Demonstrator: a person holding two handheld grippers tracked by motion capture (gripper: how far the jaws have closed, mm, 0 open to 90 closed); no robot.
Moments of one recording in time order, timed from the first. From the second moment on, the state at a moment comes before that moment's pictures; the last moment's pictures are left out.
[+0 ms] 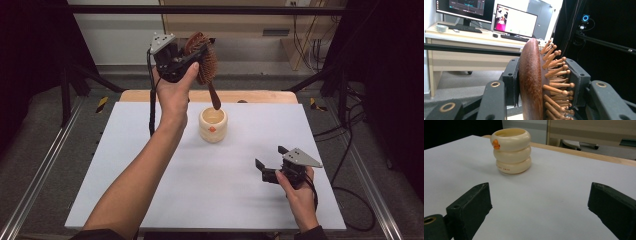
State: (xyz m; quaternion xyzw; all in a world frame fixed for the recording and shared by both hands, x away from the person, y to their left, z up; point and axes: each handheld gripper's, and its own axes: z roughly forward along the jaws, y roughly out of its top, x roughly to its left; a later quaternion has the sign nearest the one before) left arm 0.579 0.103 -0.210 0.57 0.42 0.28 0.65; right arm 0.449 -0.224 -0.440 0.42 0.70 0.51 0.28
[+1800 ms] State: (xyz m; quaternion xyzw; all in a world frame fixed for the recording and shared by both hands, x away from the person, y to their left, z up) left arm 0.614 0.094 -0.270 0.57 0.46 0.28 0.61; right arm 0.450 -0.219 -0.441 0.41 0.71 0.51 0.27
